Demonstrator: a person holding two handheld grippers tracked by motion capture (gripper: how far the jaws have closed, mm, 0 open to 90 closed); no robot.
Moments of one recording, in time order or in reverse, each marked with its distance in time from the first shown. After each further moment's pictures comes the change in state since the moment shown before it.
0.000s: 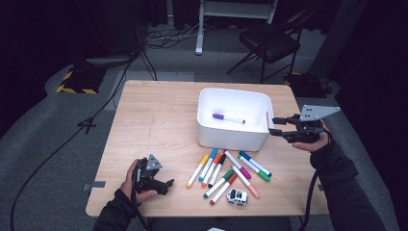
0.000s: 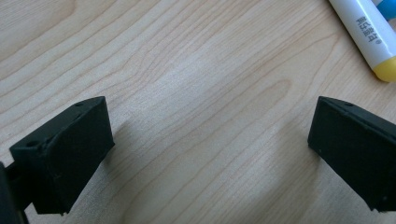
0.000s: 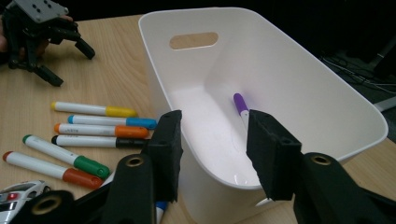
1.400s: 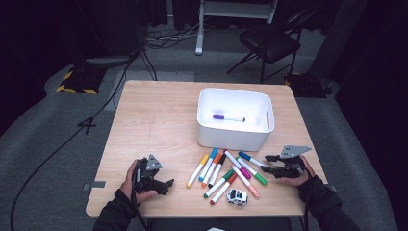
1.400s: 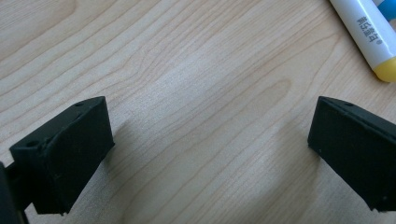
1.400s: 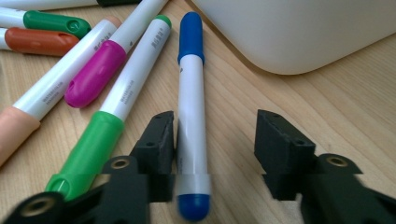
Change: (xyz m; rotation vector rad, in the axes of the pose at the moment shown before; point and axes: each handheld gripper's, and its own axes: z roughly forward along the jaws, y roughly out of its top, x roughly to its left) left arm 0.000 0.000 0.000 0.000 0.005 -0.004; right arm 0.041 -0.138 0.057 0.212 -0.023 0.153
